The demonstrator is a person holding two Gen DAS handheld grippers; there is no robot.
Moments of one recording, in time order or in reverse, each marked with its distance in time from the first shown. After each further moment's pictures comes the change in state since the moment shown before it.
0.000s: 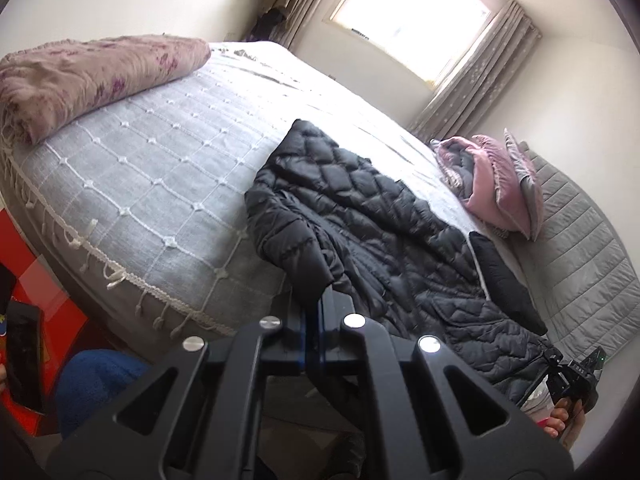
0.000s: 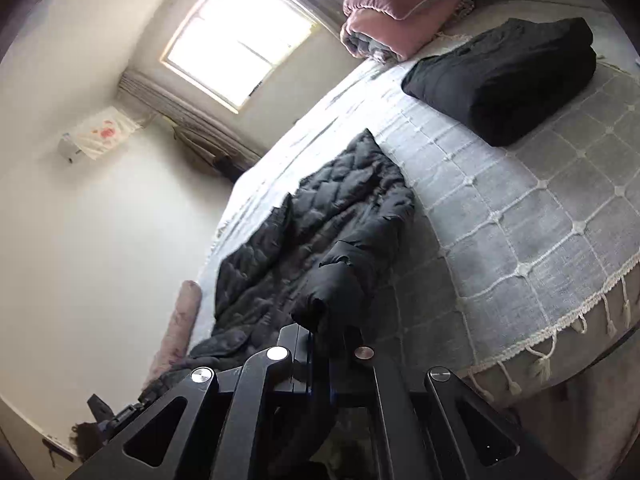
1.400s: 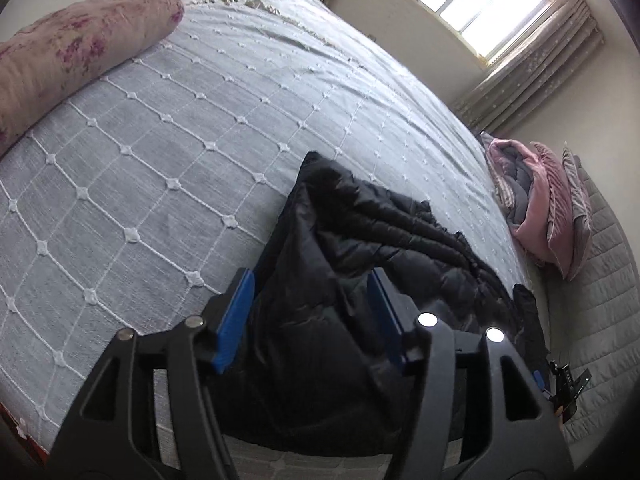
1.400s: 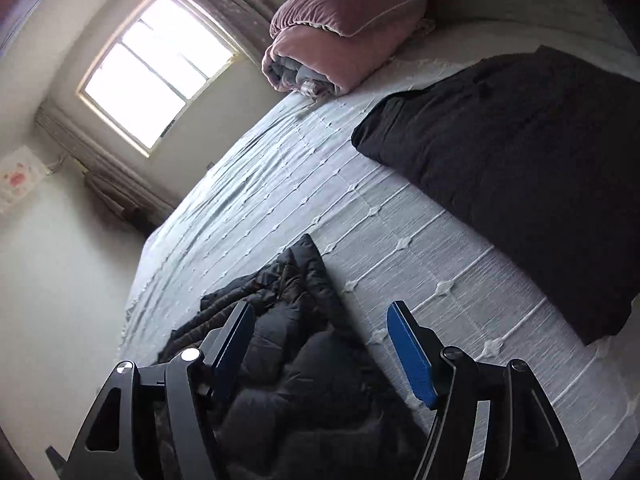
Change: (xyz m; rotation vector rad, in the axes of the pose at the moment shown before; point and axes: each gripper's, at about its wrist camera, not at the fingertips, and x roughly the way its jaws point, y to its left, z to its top) left arm 0.252 0.020 0.170 -0.091 0.237 0.104; right arm 0.214 -0.042 0.185 0.088 -0.093 -0.359
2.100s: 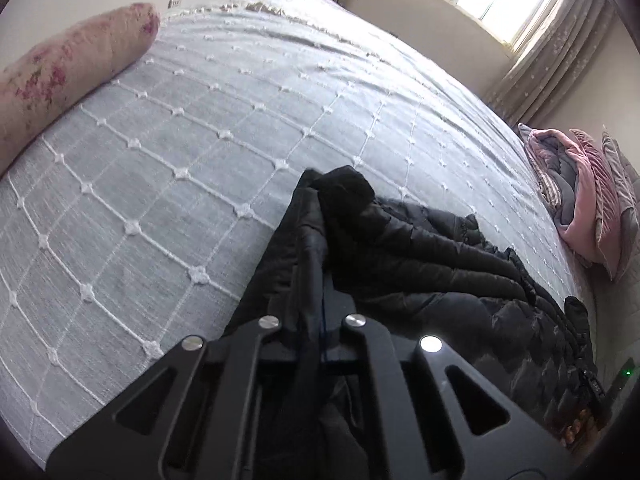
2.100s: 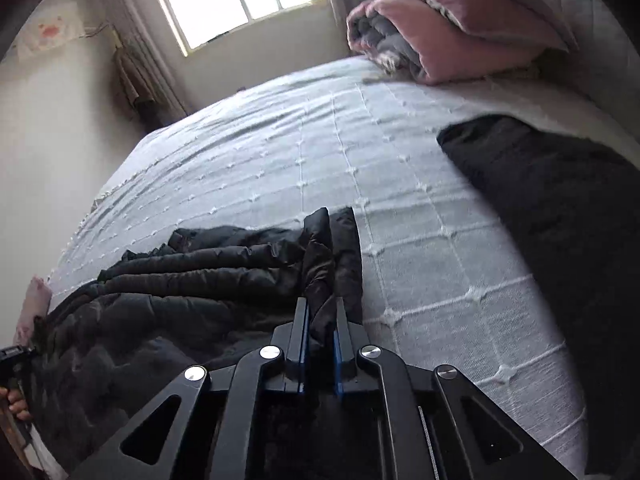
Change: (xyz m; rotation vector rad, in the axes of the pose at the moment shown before) left arm 0.059 -0.050 0.030 0.068 -0.092 0.164; right arm 0.090 0.080 -0.003 -0.438 0.094 -0.069
